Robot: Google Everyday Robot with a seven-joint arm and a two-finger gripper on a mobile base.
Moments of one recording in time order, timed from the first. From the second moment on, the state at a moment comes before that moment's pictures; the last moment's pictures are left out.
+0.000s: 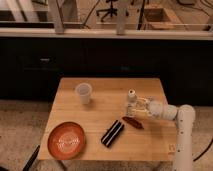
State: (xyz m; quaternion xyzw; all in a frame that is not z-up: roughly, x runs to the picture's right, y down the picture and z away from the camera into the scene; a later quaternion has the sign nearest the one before) arm 0.161 0.102 0.776 0.60 -0.16 -0.70 0.35
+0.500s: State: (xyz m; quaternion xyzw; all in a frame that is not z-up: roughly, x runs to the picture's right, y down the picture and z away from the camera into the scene) arm 0.151 0.101 0.787 0.60 -0.17 -0.69 0.35
